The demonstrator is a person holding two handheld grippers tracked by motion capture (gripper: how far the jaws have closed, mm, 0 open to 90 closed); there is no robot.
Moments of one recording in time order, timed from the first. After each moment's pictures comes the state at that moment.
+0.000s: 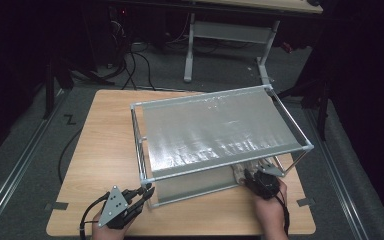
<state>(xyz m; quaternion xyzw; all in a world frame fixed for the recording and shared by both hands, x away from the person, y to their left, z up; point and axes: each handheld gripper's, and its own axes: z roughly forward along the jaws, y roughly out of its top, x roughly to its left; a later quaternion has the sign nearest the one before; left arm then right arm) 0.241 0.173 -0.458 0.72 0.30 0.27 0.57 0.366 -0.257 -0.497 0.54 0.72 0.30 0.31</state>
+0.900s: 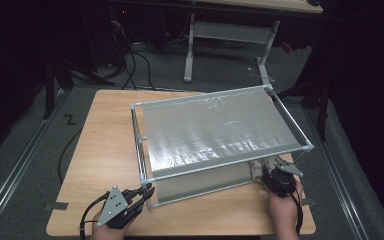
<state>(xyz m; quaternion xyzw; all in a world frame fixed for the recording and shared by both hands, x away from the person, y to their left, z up) 0.242 0.174 -0.458 0.72 0.30 0.27 0.57 0.373 -0.298 -0.494 0.58 0.68 0.30 0.33</state>
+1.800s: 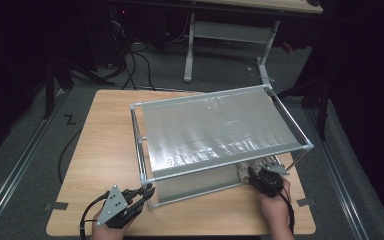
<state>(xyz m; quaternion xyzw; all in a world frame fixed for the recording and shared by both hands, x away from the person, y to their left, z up) 0.243 0.174 -0.458 0.72 0.29 0.26 0.57 0.373 -0.264 -0.498 0.53 0.73 0.32 0.30</state>
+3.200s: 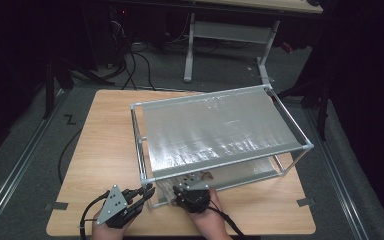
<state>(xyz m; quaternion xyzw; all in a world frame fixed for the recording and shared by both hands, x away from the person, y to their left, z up) 0.244 0.175 -0.458 0.72 0.29 0.26 0.58 0.313 -0.056 -0.502 0.36 0.83 0.37 0.21</state>
